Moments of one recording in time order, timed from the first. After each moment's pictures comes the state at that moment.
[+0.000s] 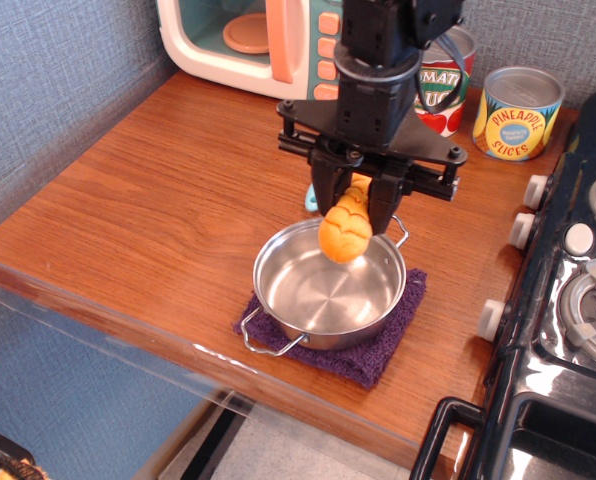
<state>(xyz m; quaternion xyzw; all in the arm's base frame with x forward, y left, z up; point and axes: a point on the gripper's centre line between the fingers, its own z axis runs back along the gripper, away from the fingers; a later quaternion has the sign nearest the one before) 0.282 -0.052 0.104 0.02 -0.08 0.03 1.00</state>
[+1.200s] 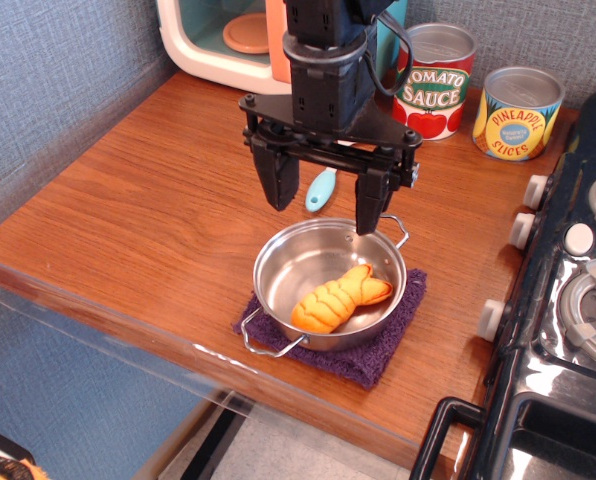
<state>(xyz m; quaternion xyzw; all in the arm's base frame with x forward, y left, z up) 0.277 -0.033 0.107 -0.01 -0.05 0.02 1.00</state>
